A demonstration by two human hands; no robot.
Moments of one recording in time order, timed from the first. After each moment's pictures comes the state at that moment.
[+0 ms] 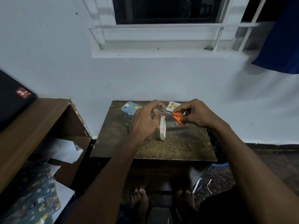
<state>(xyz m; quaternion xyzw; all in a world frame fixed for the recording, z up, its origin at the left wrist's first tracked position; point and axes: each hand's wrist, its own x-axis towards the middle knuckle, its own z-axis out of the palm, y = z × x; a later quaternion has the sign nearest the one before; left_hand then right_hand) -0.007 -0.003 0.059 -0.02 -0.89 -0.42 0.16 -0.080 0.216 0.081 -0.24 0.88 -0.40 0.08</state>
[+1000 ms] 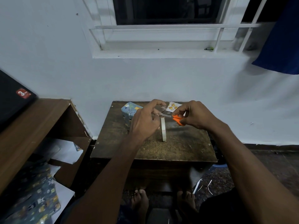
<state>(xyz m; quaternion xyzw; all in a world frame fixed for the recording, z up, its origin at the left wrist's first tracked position) -0.013 -0.005 0.055 -0.02 -0.91 -0.39 0.14 -0.085 0.212 0.073 -0.26 0.92 -0.30 0.04</state>
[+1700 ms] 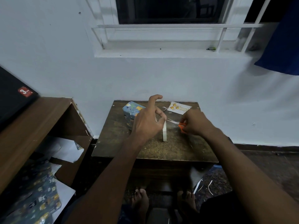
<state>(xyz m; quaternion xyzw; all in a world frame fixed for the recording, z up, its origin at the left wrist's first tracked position) -0.014 -0.003 0.049 -0.05 -0.90 -0.39 0.18 -0.088 0.201 0.040 -0.18 0.98 -0.11 0.03</state>
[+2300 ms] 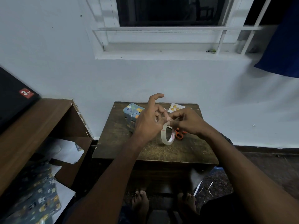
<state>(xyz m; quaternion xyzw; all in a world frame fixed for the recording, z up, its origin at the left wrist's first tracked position) -0.013 -0.002 0.052 -0.11 -0.84 -0.49 0.18 -0.062 0.186 0.067 -0.27 0.84 -0.46 0.11</state>
